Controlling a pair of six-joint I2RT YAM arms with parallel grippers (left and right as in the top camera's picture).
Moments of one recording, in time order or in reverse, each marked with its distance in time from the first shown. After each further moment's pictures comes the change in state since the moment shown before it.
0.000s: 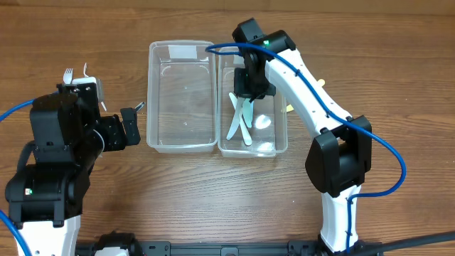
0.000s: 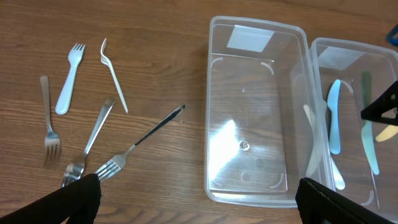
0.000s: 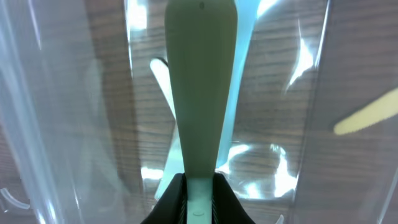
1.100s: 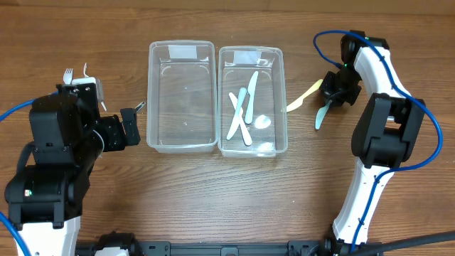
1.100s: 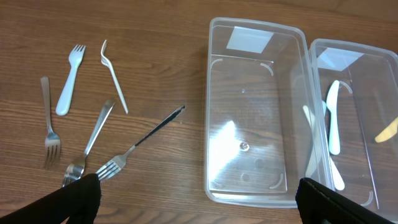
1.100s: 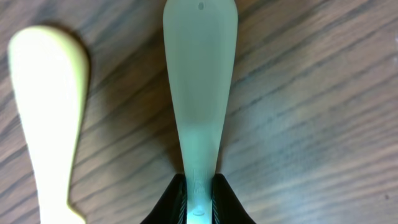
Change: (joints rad) left arm 0.000 -0.005 0.000 0.001 0.000 0.000; right arm -0.573 0.188 -0.043 -0.003 0.003 -0.049
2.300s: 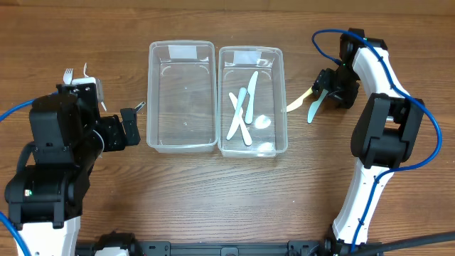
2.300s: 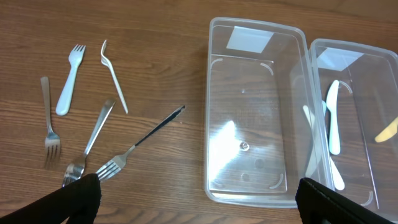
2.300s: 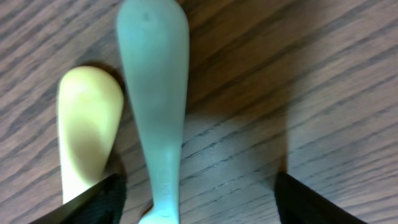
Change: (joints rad) left arm 0.000 0.000 0.000 0.000 0.000 0.000; right arm 0.003 0.001 -0.029 0.098 -0.008 -0.004
